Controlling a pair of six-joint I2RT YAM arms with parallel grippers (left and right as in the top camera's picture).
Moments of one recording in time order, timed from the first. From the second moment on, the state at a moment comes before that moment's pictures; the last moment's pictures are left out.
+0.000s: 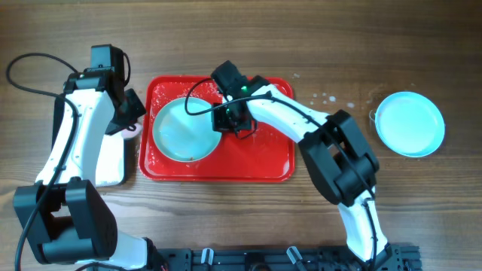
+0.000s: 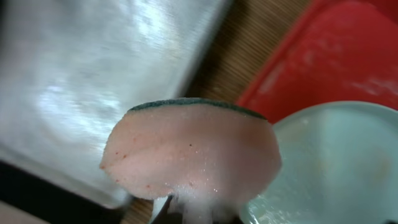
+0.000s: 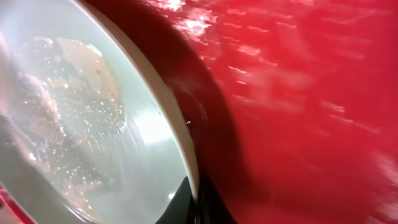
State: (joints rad) left arm 0.07 1.67 1.29 -1.02 -0.12 -0.45; right arm 0.66 2.21 1.60 -0.72 -0.31 0.61
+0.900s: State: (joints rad) left arm 0.24 1.67 1.29 -0.95 0.00 -0.43; right arm -0.33 1.34 1.22 -0.97 -0.06 0.50
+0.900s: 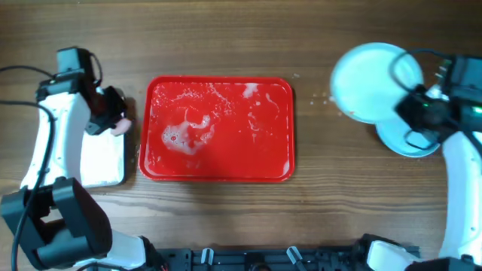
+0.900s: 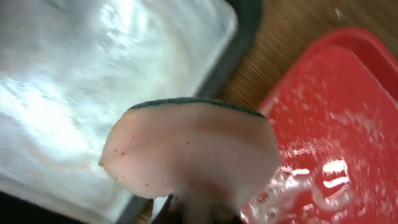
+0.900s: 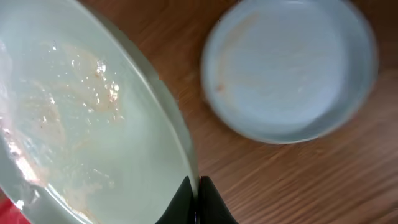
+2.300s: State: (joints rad) left arm 0.28 1.67 1.27 -0.86 -0.19 -0.48; right arm -0.74 1.23 1.00 -0.71 -0.33 0.34
